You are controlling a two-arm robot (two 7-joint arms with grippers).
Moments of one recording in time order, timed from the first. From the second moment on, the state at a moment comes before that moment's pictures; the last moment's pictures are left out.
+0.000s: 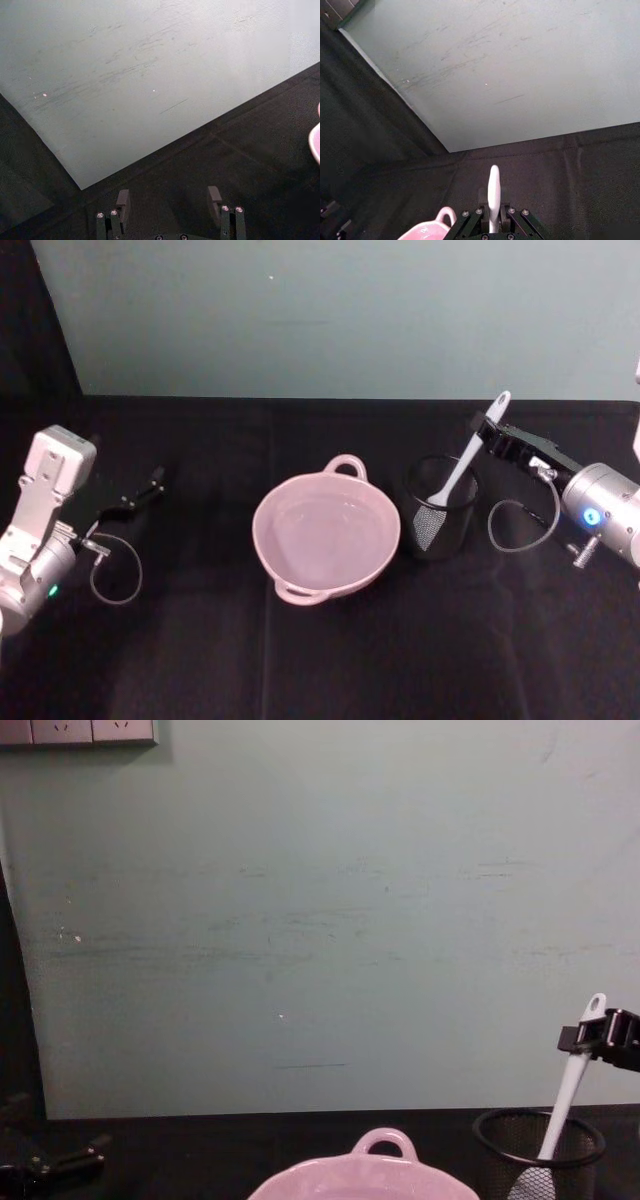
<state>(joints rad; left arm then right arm) -0.20 0.60 0.45 -1.41 -0.25 -0.12 0.03 0.23 0.34 -0.14 -1.55 0.78 0.41 0.16</state>
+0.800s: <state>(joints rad) -0.20 0.60 0.45 -1.41 -0.25 -0.12 0.03 0.23 0.34 -0.14 -1.55 0.78 0.41 0.16</state>
